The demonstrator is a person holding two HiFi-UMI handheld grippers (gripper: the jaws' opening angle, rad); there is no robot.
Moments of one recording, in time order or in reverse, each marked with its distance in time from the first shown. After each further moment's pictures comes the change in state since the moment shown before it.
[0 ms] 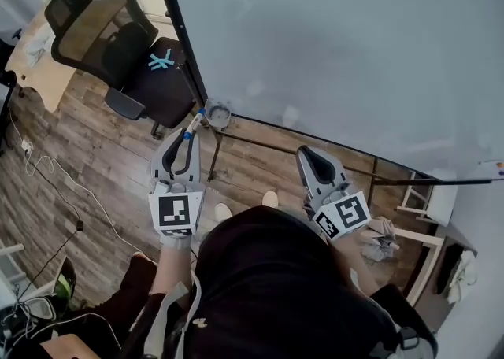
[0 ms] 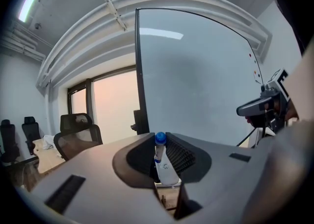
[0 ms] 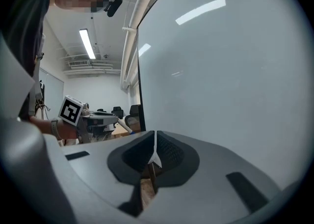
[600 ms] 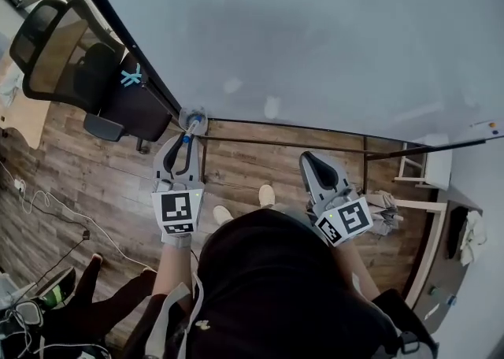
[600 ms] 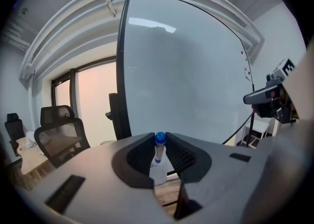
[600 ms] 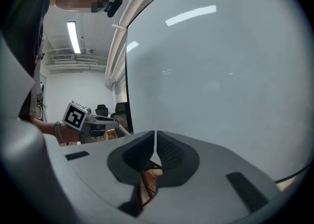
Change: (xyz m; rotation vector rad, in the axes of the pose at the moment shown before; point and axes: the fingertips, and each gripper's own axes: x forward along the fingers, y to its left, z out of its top) left arm 0.049 -0.036 -0.033 0.004 0.072 -0.156; right arm -0.043 -0.026 -0.014 0.036 0.026 -0.194
